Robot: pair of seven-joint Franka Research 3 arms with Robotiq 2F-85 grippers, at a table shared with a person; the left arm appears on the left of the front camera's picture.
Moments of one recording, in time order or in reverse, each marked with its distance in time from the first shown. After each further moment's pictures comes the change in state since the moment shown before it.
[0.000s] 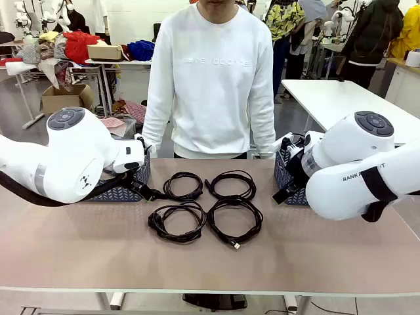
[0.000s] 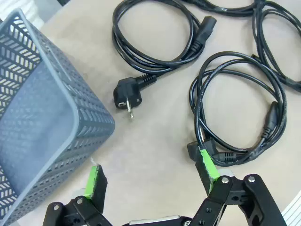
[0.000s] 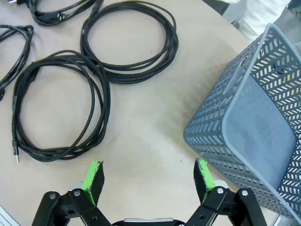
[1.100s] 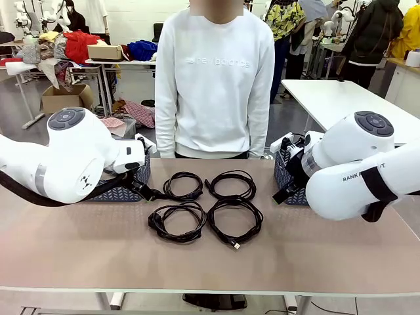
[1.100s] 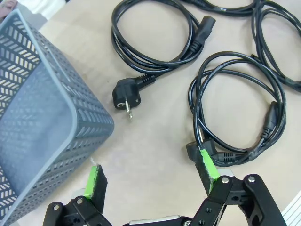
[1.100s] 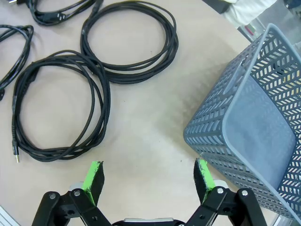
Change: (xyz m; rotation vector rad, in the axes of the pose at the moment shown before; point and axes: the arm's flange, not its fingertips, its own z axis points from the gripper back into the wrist) left arm 0.000 -0.002 0.000 0.000 0.000 -0.003; right arm 0.000 0.000 0.000 0.000 0.000 0.001
